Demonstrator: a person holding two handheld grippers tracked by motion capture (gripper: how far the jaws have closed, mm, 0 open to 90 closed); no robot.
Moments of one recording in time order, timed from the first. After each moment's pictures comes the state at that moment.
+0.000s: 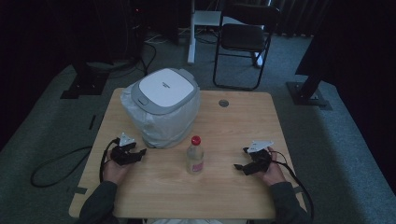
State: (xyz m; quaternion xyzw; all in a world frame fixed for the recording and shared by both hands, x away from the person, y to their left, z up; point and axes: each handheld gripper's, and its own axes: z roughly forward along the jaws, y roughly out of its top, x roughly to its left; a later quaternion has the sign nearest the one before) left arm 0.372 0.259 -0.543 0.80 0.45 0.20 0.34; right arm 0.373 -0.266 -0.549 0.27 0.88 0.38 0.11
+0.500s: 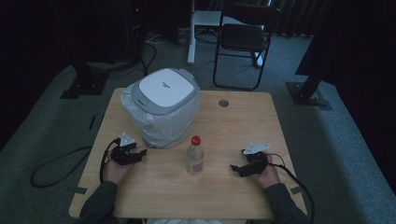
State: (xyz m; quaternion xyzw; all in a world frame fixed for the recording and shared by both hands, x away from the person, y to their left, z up) left arm 0.372 0.257 -0.542 0.80 0.45 0.20 0.34; right arm 0.360 -0.249 -0.549 0.31 0.87 0.37 0.13
